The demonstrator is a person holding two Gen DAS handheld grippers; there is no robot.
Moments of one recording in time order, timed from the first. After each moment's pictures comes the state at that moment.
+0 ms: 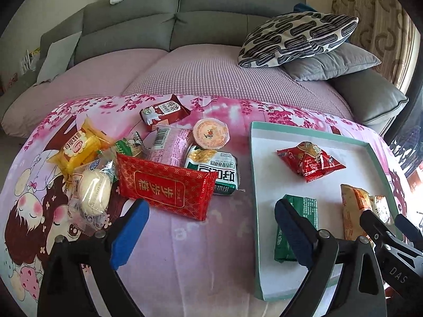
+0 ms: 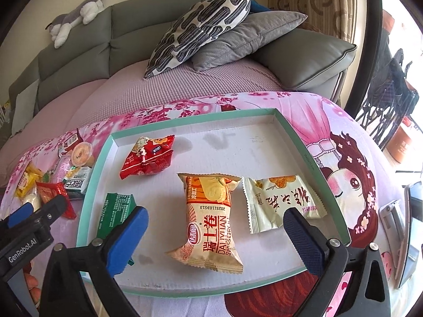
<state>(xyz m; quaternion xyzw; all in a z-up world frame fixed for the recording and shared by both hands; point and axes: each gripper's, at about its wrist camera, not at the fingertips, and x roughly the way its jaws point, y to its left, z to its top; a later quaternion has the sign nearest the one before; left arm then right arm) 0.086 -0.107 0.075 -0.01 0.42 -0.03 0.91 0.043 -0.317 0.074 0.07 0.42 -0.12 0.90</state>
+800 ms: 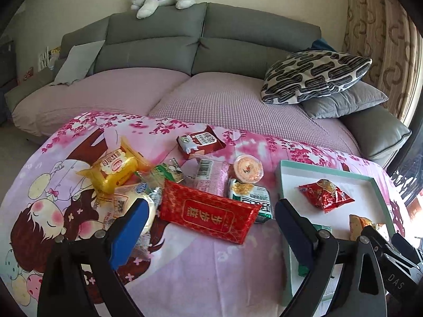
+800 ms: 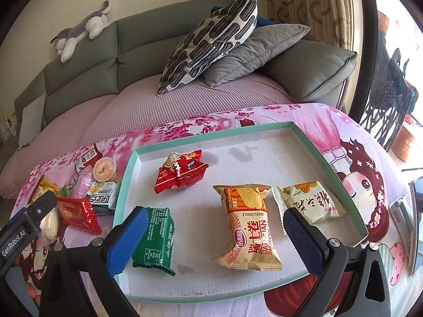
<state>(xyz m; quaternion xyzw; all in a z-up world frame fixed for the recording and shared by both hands) 0.076 -0.050 0.098 -0.05 0.35 0.01 0.93 0.041 -0.279 0.088 0.08 0.38 -0.11 0.92</state>
